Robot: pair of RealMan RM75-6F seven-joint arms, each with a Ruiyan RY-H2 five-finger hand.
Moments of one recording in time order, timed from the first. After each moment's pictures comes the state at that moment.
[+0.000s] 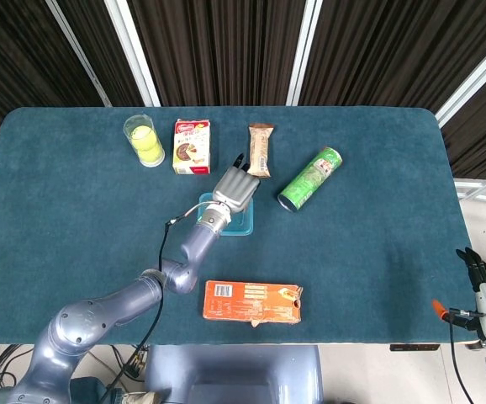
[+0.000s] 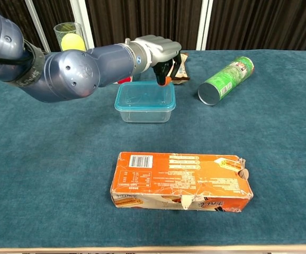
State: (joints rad) left arm -1.37 -2.00 -0.32 -0.64 0.83 0.58 0.50; right arm 0.04 -1.03 0.10 -1.76 -1.31 1.35 0.27
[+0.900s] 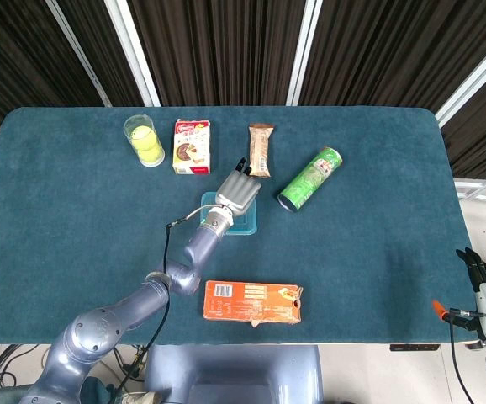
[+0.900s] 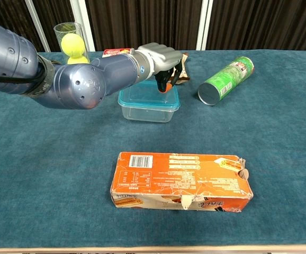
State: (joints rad) left arm -1.38 -2.09 -0.33 -0.50 0.92 0.54 0.44; right arm 0.04 -1.02 0.10 -1.76 -1.32 1.34 0.27
